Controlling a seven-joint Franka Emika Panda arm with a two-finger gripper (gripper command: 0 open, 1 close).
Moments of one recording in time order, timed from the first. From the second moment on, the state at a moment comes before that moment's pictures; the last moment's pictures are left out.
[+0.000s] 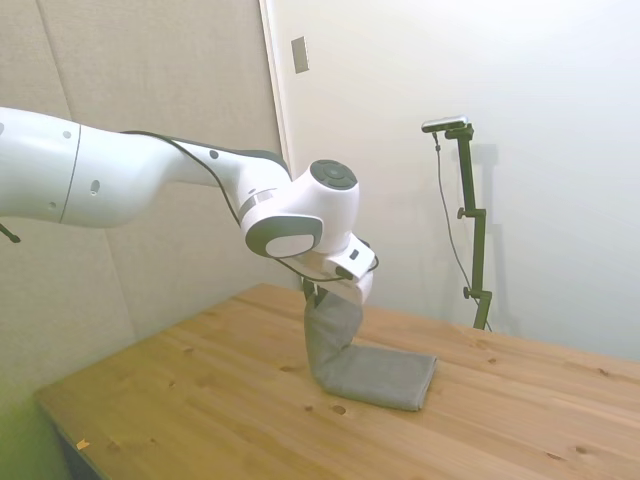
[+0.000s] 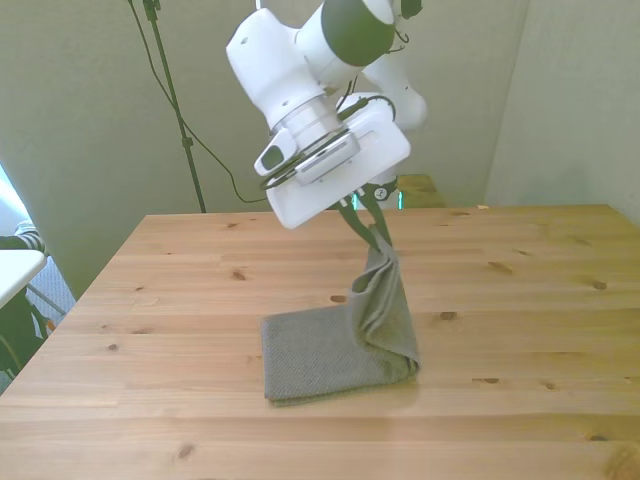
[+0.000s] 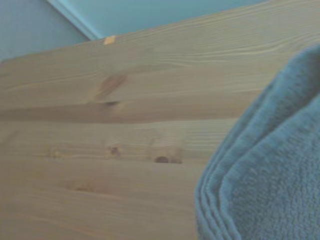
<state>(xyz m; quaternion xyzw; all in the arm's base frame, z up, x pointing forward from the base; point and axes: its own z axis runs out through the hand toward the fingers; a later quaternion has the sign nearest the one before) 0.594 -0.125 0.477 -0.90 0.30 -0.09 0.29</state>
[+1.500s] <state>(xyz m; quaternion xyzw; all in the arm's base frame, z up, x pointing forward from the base) 0.596 -0.011 0.448 -0.93 0.35 -0.08 0.11</state>
